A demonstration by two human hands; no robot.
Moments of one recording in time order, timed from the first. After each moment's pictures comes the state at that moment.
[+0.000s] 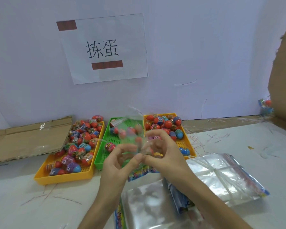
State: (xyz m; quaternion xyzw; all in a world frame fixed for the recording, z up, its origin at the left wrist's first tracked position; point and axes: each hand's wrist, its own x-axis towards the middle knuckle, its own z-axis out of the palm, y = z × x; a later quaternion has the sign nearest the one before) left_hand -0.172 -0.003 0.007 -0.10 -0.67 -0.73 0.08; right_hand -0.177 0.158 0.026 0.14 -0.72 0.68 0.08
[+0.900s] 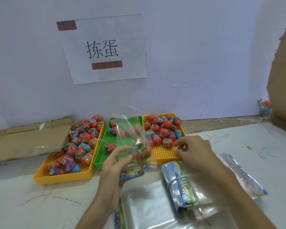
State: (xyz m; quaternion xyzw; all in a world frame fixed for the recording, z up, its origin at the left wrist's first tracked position) left_hand -0.178 -0.007 0.000 -0.03 -0.60 -0.80 -0.01; right_hand -0.208 0.235 0.021 -0.02 -0.97 0.24 0.06
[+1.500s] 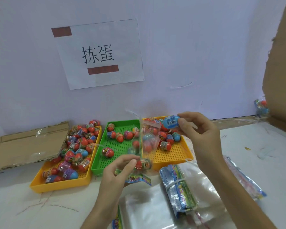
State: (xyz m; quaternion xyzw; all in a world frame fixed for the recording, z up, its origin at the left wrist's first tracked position) left_hand -0.169 -0.001 0.003 -0.04 -0.70 -0.72 0.01; right_hand -0.191 0.221 0.055 0.07 -0.62 0.73 0.28
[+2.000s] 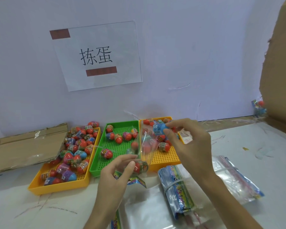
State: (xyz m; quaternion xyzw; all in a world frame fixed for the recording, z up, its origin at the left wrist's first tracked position) left_hand -0.170 -0.001 0.002 -0.08 -0.77 -0.62 0.11; right_hand -0.183 0.206 0.051 0.10 -0.76 0.48 0.42
